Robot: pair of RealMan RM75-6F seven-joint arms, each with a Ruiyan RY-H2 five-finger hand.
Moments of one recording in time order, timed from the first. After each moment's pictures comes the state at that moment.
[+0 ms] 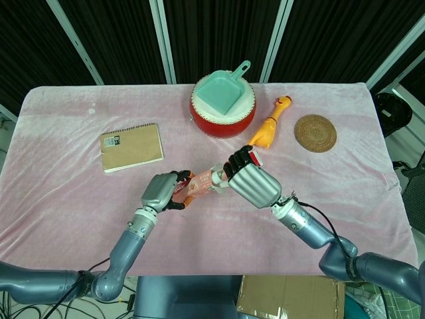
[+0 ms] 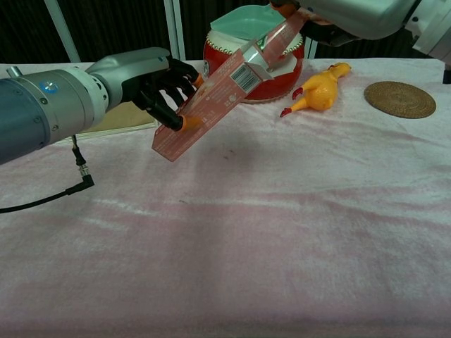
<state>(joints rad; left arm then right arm) -0.82 -1.63 -0.29 -1.79 0.78 1.12 0.40 0.80 -1.43 0.19 -1.40 -1.79 1.27 -0.87</state>
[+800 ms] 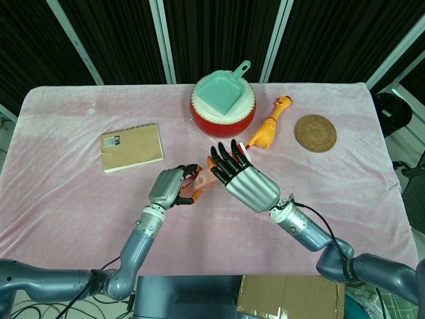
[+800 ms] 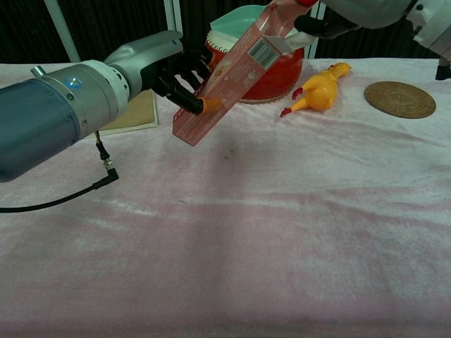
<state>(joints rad) -0.83 -1.73 -0.33 -1.70 0.88 1.17 0.31 0.79 -1.45 0.20 -1.41 -1.82 1.34 -0.82</state>
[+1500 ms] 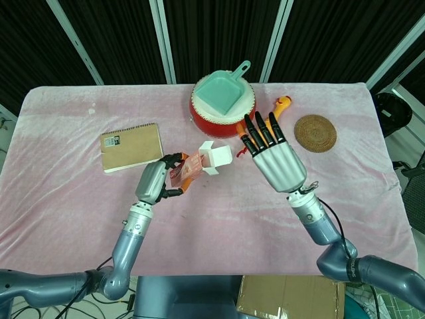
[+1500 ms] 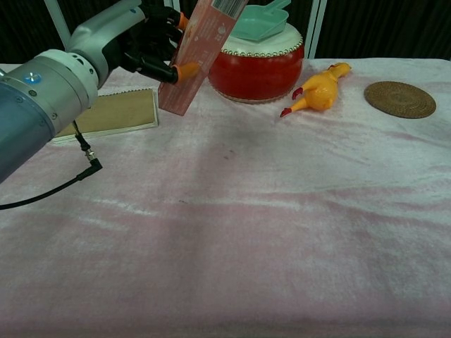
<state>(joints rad) -0.73 -1.75 -0.31 -1.60 1.12 1.27 0.06 0.73 -1.44 0.32 -1.43 -1.62 1.40 -0.80</state>
